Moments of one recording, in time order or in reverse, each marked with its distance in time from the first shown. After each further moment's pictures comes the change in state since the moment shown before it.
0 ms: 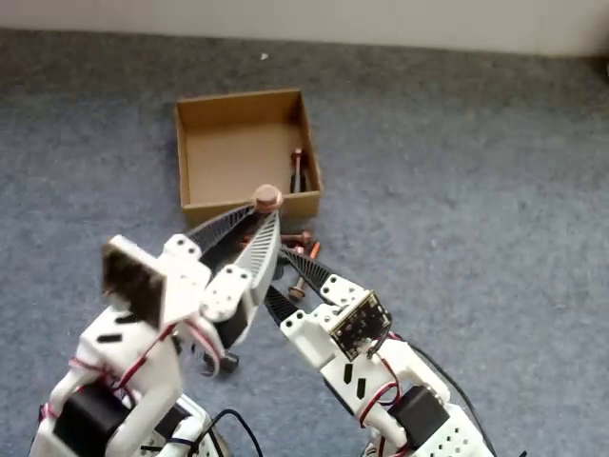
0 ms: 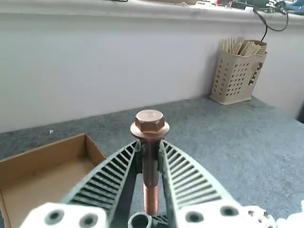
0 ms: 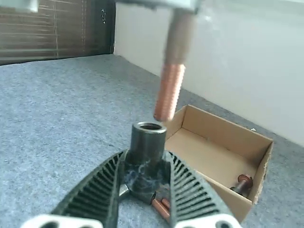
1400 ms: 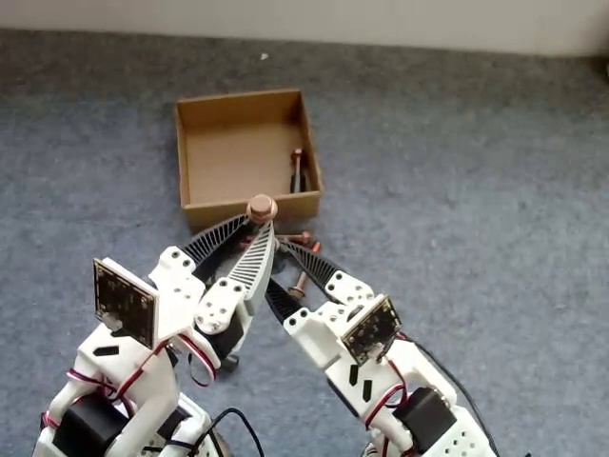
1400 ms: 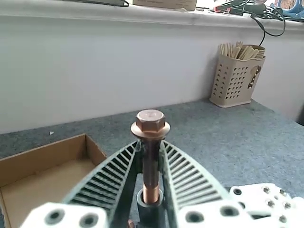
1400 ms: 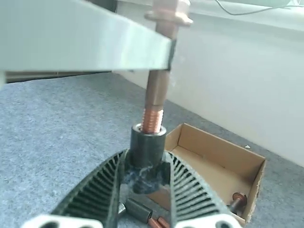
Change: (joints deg) left arm 2.0 -6.3 4.8 0.3 0.1; right arm -0.1 0.0 -4.0 -0.1 0.1
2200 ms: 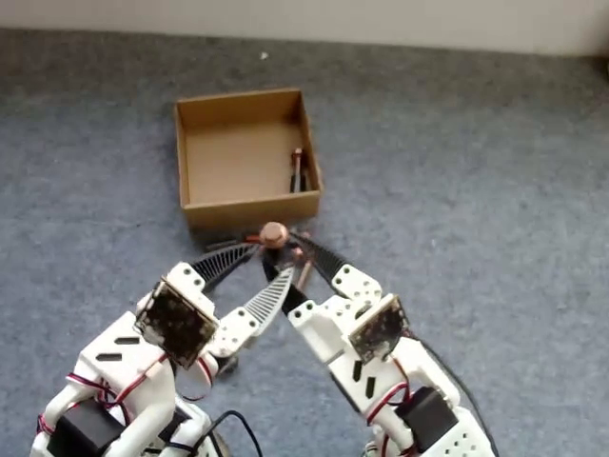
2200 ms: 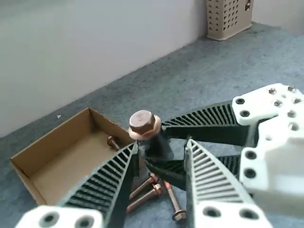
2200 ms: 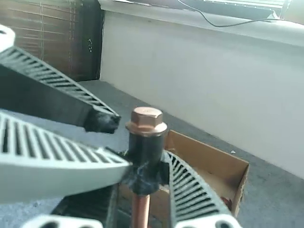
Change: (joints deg) left arm -1.0 -0.3 -0.2 16.0 -17.0; right arm 4.4 0.2 -1.1 -1.5 0.2
